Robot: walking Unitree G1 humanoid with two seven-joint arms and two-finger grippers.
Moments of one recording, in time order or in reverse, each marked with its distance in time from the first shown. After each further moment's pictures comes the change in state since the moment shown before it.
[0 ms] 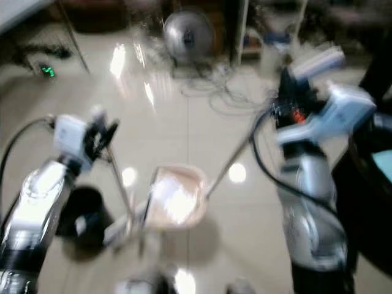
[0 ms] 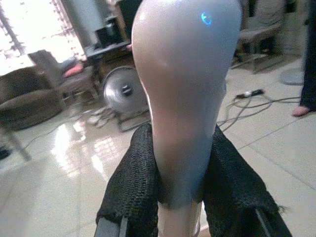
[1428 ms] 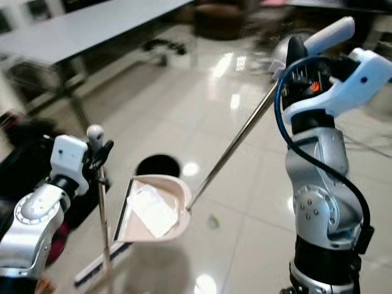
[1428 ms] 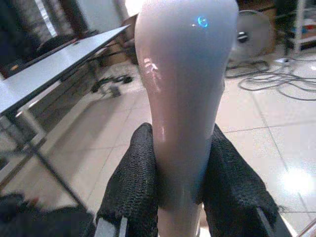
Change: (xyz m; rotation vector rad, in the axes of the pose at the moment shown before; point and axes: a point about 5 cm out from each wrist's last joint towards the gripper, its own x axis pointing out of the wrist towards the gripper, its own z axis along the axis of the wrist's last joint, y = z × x) left arm -0.025 -0.017 0.002 0.024 0.108 0.049; right arm 0.023 -0.010 0.021 0.083 0.015 -0.084
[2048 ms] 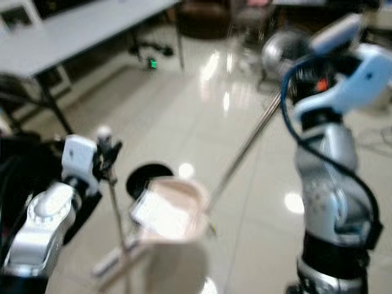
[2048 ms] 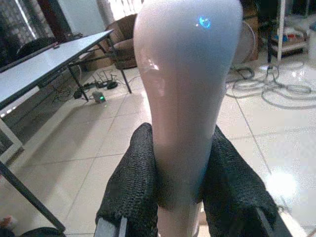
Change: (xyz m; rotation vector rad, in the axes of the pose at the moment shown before) left arm 0.006 -0.013 0.000 -0.052 -0.017 -0.013; right arm 0.006 -0.011 0.002 -0.077 0.021 -0.021
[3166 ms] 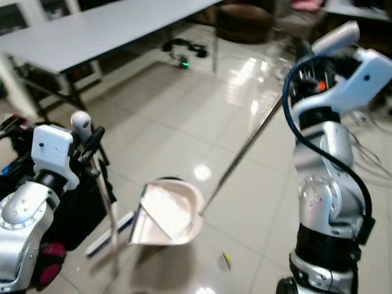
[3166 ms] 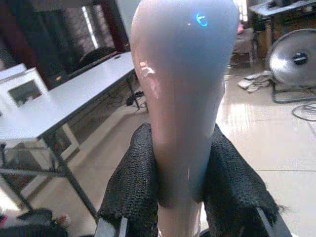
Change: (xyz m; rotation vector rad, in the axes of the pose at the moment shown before) left arm -0.026 0.014 0.032 0.076 -0.066 0.069; right arm 0.010 0.004 -0.008 0.077 0.003 0.009
